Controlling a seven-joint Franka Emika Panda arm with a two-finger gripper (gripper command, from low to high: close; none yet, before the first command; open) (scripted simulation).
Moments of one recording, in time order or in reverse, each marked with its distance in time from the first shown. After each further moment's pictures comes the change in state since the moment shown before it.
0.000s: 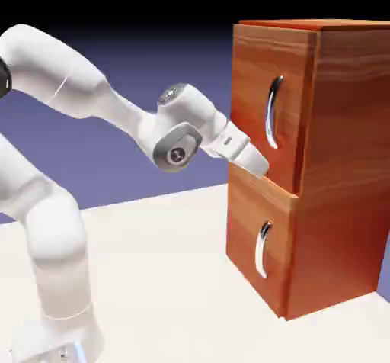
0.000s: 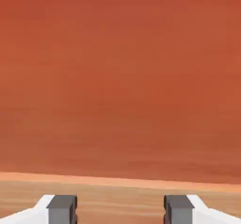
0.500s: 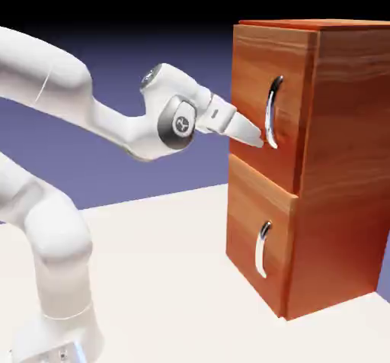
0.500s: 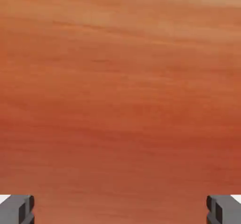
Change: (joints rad) arm 0.136 -0.117 -0.179 0.054 -0.652 -0.015 0.513
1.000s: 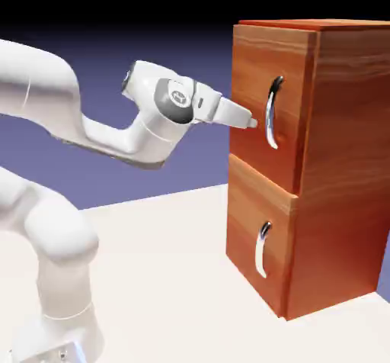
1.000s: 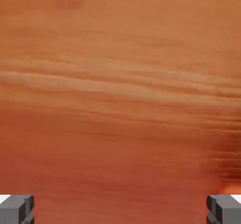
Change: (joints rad) arm 0.136 -0.117 -0.179 0.054 -0.652 -0.015 0.513
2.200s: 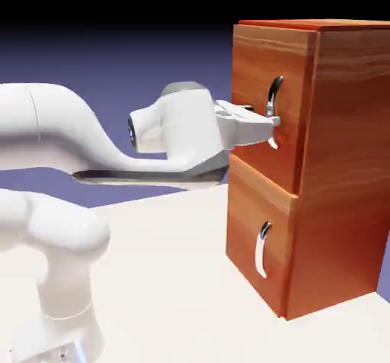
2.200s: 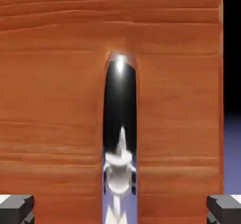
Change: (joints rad) arm 0.438 -0.126 -0.443 0.211 -1.329 -0.102 1.039
